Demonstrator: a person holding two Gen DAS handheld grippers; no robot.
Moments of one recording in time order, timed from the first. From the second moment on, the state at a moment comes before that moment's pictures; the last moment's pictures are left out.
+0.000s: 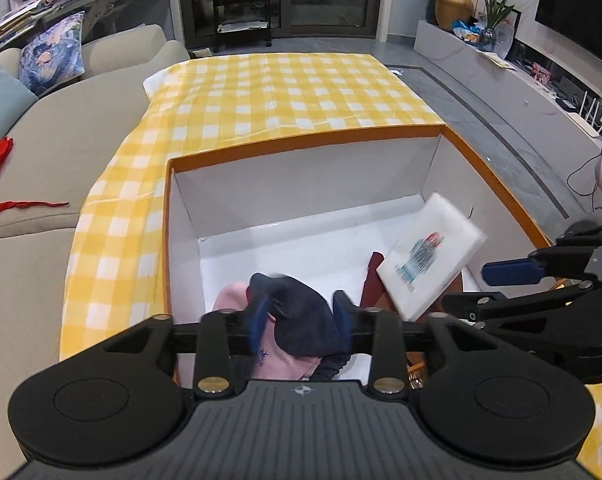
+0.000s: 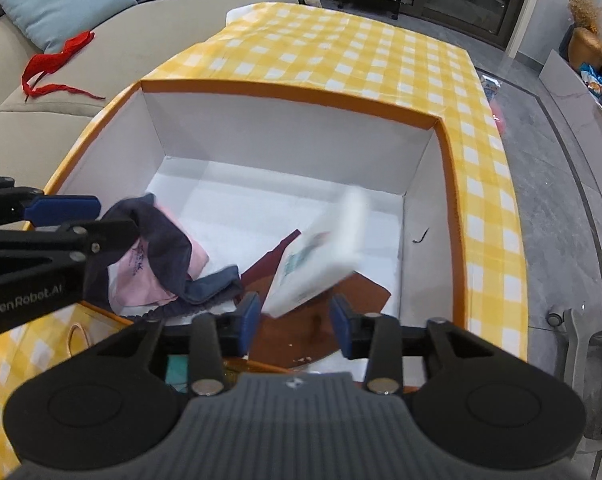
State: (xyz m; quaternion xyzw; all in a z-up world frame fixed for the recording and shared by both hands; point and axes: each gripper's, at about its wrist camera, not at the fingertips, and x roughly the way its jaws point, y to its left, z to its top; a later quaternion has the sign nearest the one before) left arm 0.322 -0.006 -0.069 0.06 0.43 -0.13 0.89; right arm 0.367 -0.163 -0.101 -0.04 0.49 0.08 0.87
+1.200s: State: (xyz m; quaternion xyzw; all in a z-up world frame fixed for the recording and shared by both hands) left arm 0.171 0.057 -0.029 -0.04 0.38 -0.14 0.91; right arm 0.190 -0.191 -0.044 0.05 0.43 0.11 0.89
